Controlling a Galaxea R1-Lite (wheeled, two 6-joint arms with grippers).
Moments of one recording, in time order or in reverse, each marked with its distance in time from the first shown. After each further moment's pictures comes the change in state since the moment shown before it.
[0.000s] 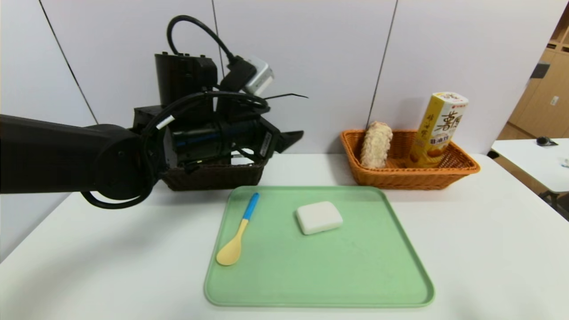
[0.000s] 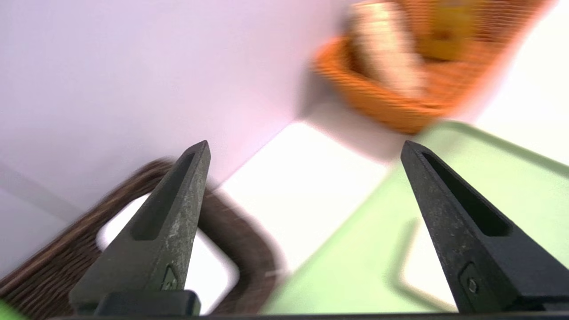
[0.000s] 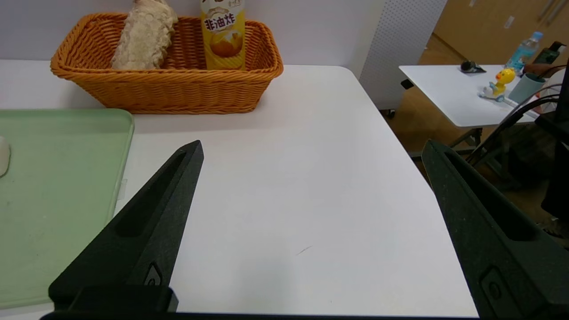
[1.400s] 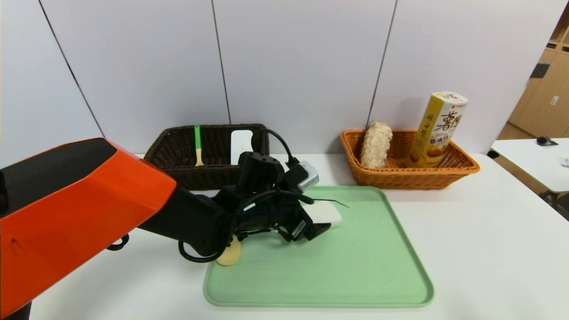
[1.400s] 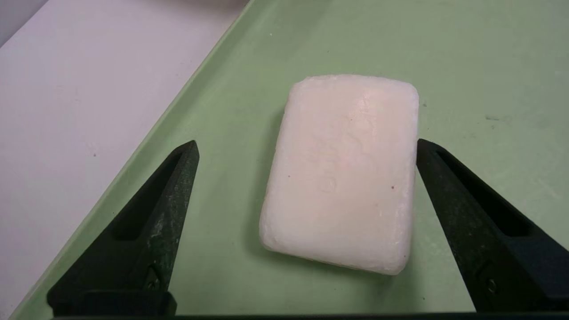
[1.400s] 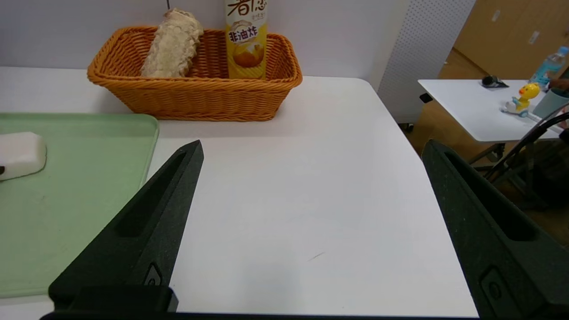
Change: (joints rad) left arm -0.080 0.316 0.137 -0.139 -0.083 0.021; right arm 0.001 -0.044 0.008 0.000 0.071 0.002
